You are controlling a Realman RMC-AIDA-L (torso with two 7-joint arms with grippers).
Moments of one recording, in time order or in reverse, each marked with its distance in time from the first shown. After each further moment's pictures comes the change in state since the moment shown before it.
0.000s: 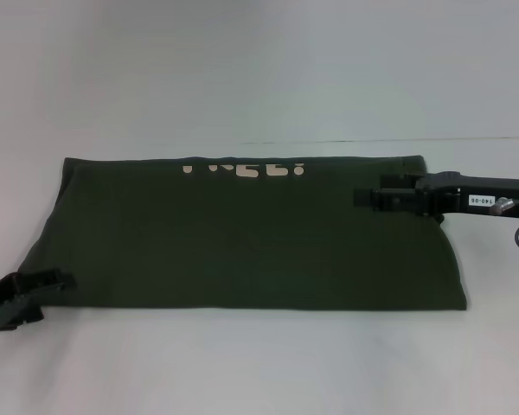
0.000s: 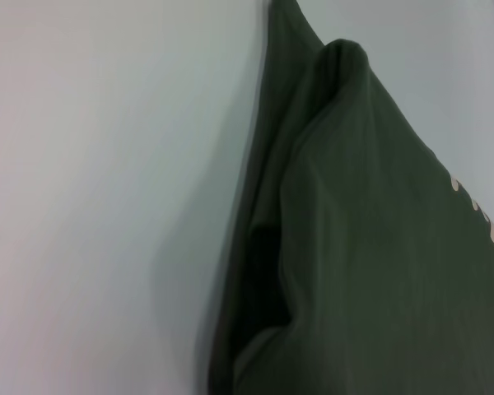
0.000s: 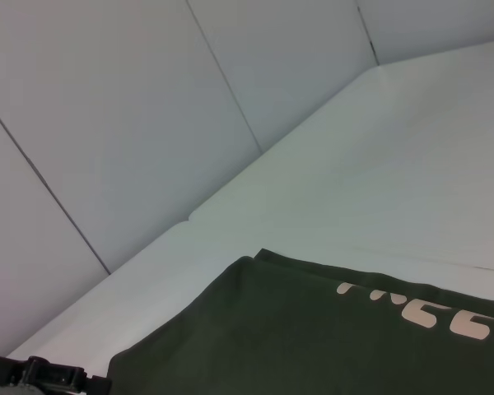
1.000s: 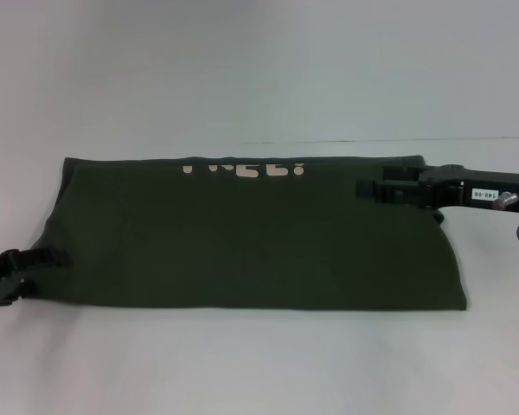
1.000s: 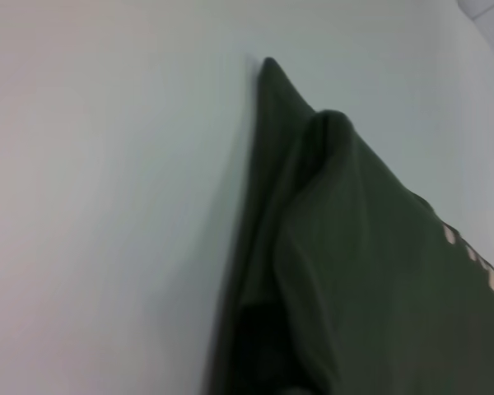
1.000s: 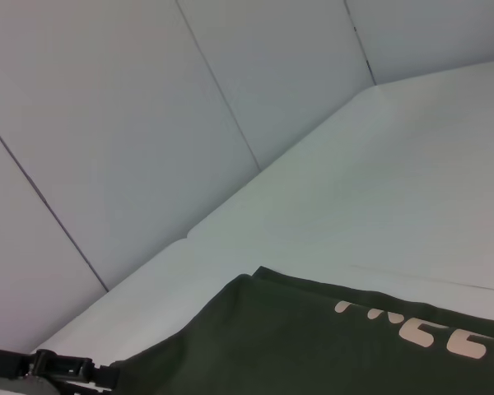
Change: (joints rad) left arm -0.028 0.008 -0.002 0.010 -0.012 -0.036 0.008; right arm -0.009 0.003 0.001 -0.013 0.028 0.002 -0.005
